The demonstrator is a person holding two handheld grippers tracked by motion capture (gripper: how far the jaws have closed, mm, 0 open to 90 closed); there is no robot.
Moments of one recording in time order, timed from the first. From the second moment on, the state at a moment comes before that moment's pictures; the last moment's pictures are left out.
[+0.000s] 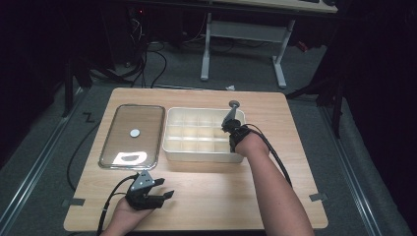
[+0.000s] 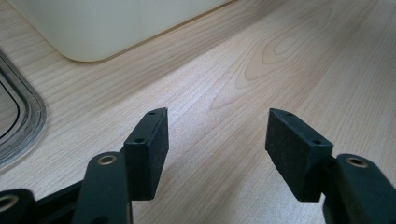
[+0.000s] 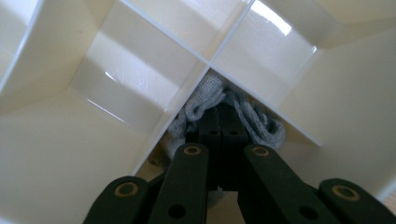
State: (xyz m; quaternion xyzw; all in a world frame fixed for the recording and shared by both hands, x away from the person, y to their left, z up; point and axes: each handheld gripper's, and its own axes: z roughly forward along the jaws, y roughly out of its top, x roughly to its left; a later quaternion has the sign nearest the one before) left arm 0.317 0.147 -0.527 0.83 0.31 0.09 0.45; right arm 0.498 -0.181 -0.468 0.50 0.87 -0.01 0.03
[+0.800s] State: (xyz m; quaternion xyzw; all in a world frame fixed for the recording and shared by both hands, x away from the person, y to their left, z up) left arm 0.318 0.152 -0.524 0.82 0.33 0.09 0.46; right arm 0.482 -0.197 -0.437 0.50 0.86 0.08 0.05
